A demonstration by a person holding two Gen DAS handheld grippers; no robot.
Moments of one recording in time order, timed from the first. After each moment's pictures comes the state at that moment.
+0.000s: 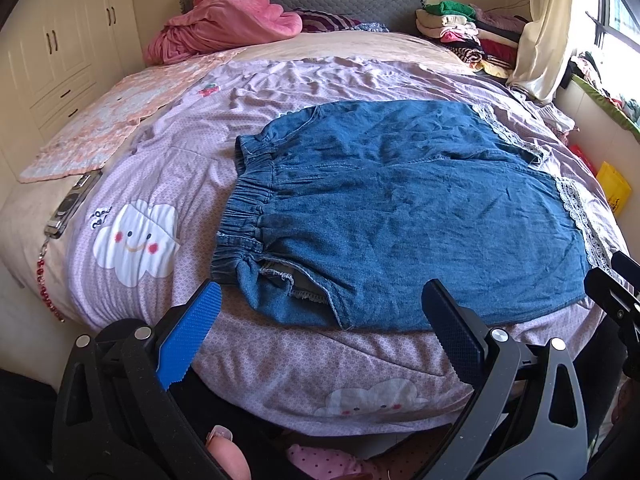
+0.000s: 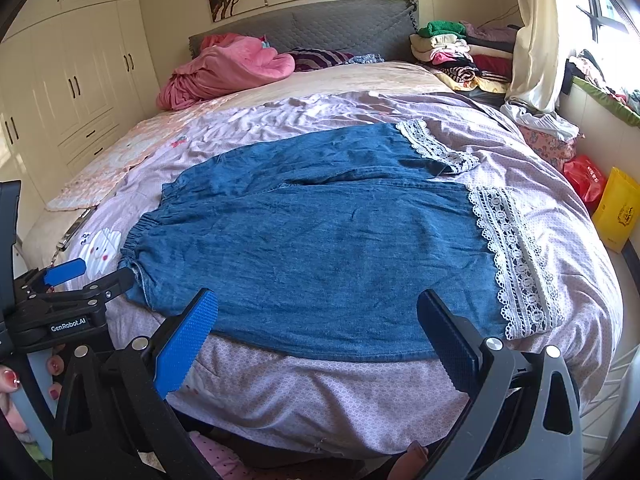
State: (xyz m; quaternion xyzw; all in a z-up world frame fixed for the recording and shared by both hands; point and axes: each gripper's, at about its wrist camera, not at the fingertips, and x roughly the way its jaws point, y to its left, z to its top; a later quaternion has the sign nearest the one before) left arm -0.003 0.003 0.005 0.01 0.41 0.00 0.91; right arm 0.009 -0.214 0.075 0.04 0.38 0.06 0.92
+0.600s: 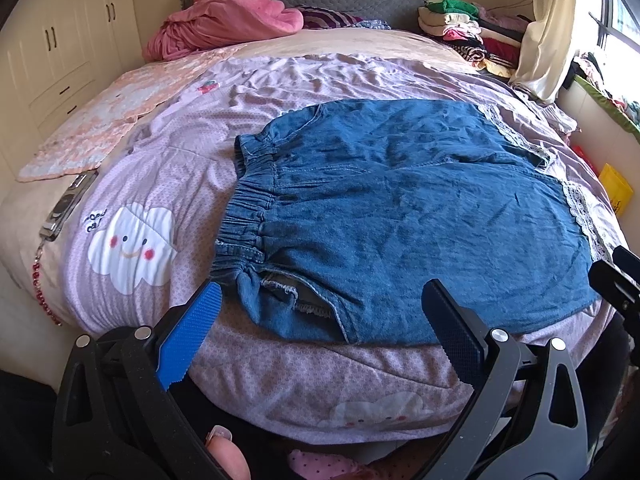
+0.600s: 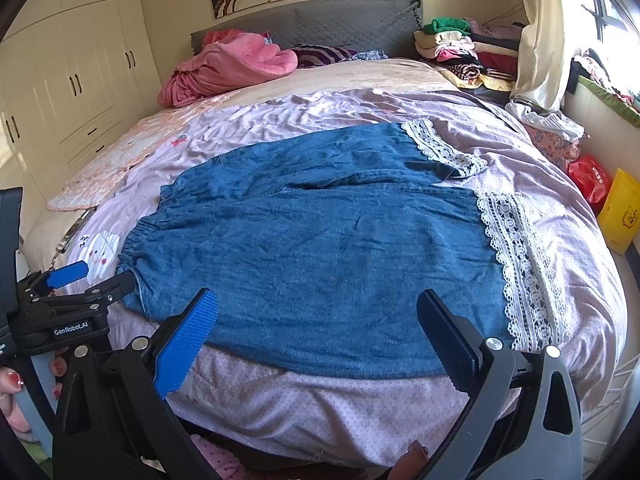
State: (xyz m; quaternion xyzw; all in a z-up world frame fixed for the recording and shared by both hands) left arm 0.009 0.005 0.003 0.01 0.42 0.01 0.91; right arm 0.032 -0.212 0.074 0.04 0.39 0.07 0.92
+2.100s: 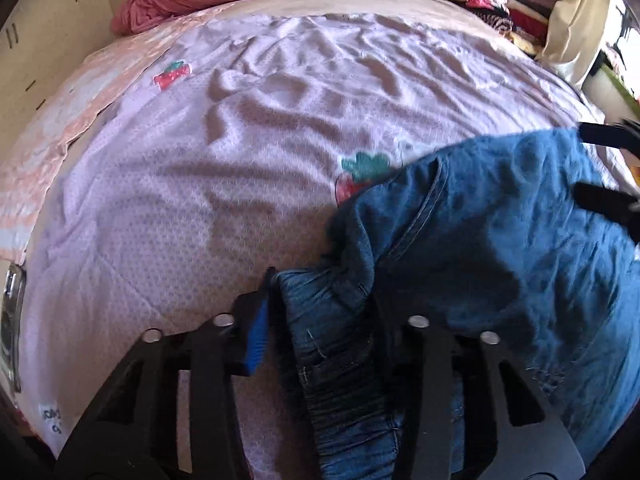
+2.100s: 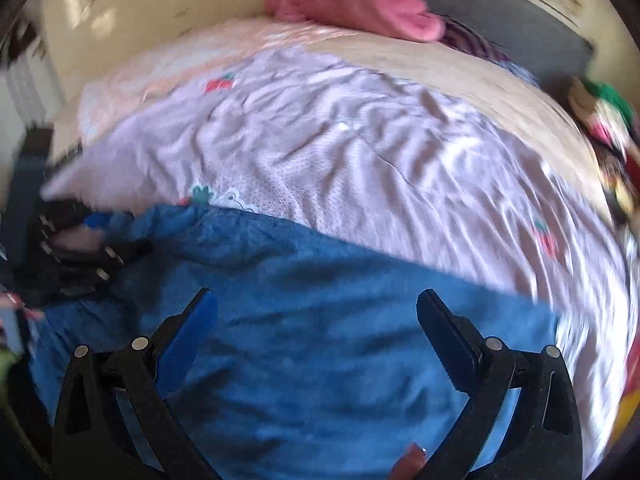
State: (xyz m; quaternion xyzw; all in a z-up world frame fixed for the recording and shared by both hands) left arm 0.251 0.089 -0.049 0.01 0.49 -0.02 0.87; right arm 0.362 -0.097 0.033 -0.21 0.45 0.28 0.82
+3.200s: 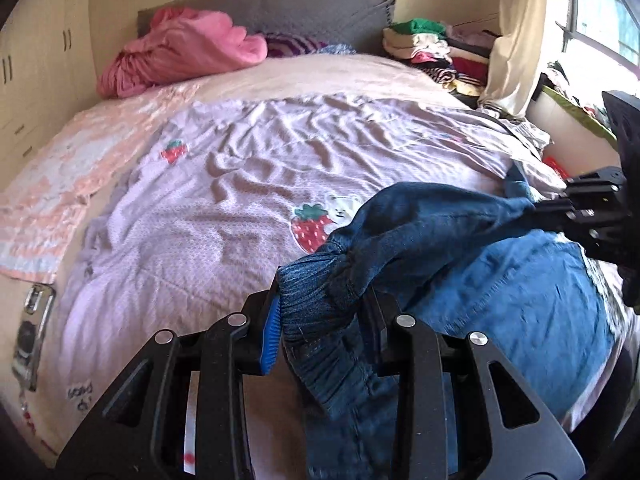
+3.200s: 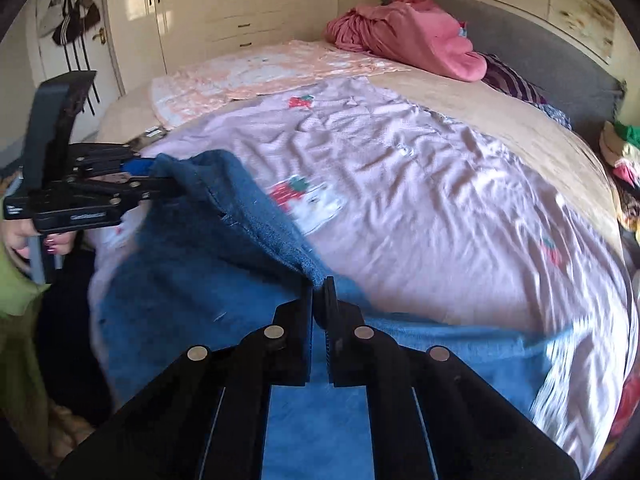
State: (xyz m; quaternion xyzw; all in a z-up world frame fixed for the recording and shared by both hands) left arm 0.149 0.082 0.023 0.02 0.37 -0.09 0.92; right arm 0.231 -0.130 0.092 -0.16 0.41 0.35 0.83
